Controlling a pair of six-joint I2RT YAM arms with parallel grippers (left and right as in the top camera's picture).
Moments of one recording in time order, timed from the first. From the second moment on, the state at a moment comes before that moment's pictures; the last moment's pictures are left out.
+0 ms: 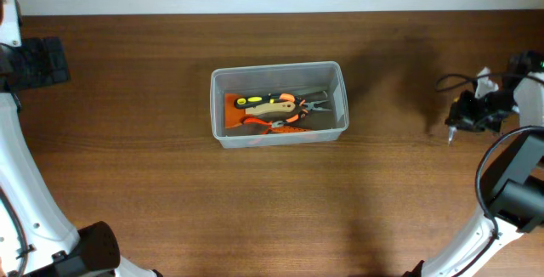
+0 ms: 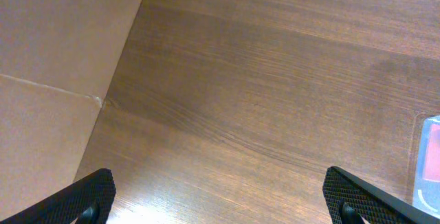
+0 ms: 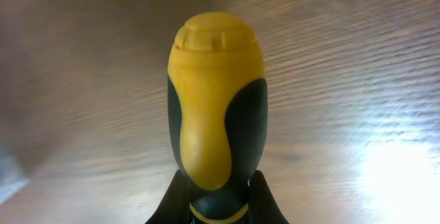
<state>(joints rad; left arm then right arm) 0.37 1.76 2.34 -1.48 -0.14 0.15 -0.48 2.14 1.78 -1.20 -0.28 -0.12</state>
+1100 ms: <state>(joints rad) 0.37 1.76 2.34 -1.48 -0.14 0.15 0.52 2.08 1.99 -1.10 -0.25 -0.75</state>
